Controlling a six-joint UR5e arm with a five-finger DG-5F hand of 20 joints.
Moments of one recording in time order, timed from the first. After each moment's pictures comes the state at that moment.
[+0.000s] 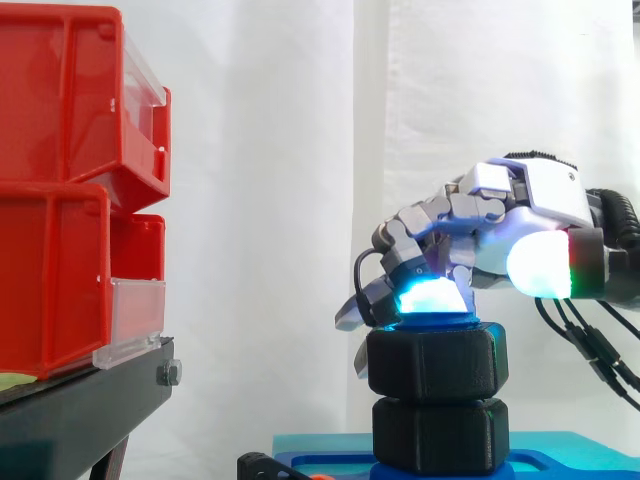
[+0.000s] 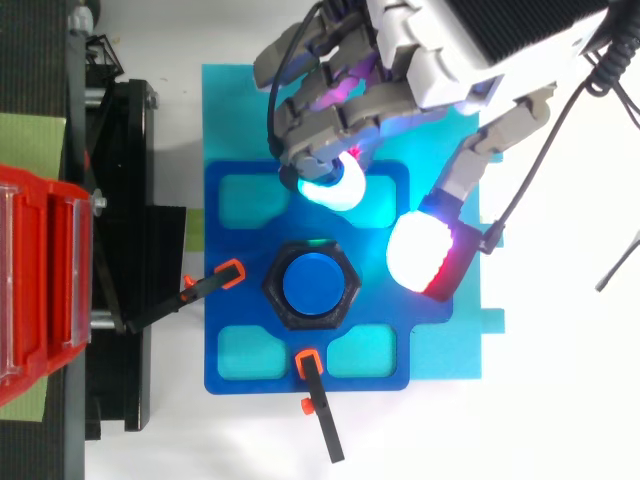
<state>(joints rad) -0.15 -2.37 -1.07 -2.60 -2.26 -1.08</state>
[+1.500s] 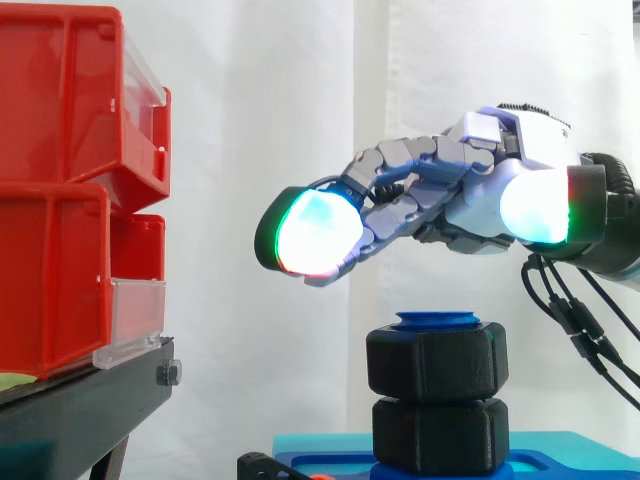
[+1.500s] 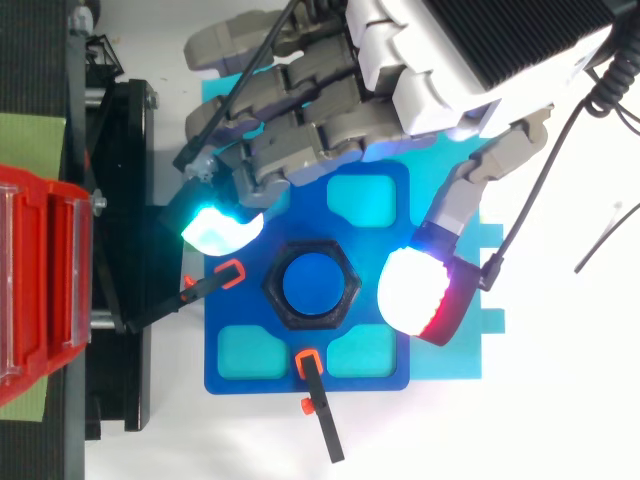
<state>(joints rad) -0.12 -2.37 -1.03 -2.60 -2.25 -1.07</state>
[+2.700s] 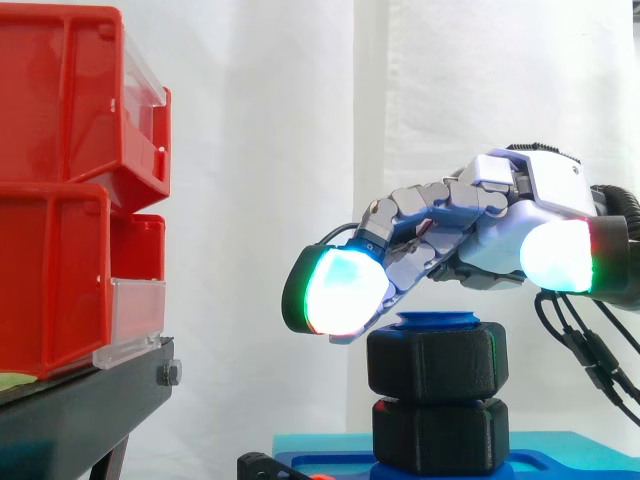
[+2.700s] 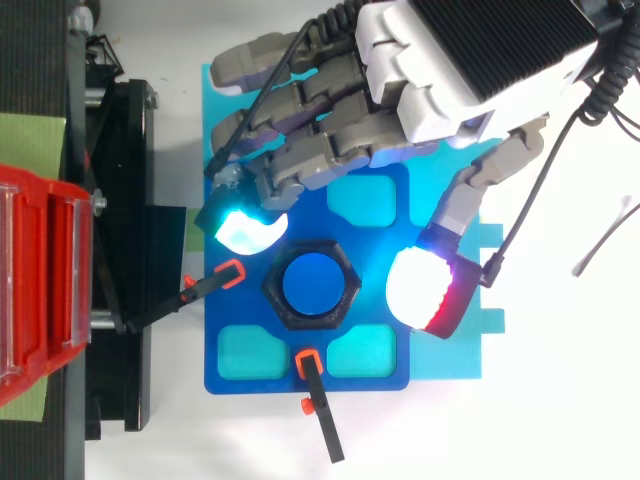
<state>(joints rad) -0.12 -2.37 -1.08 -2.58 -2.25 -1.06</state>
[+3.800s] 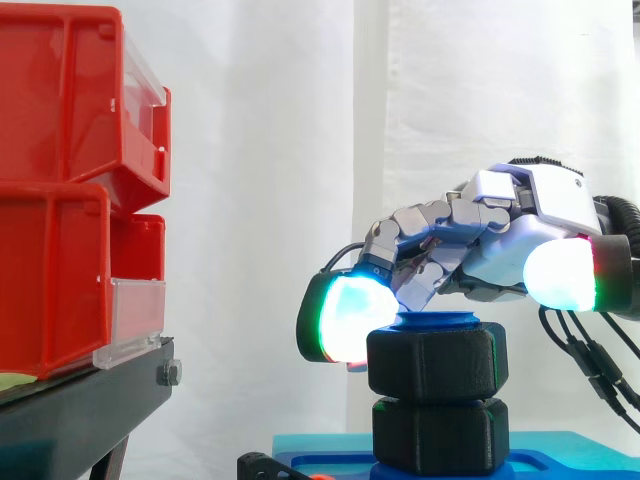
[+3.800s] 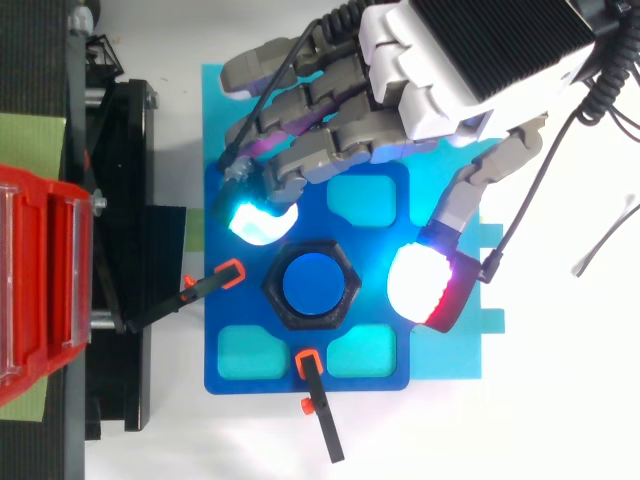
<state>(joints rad) -0.13 -2.37 -1.10 -2.57 -2.24 -1.07</state>
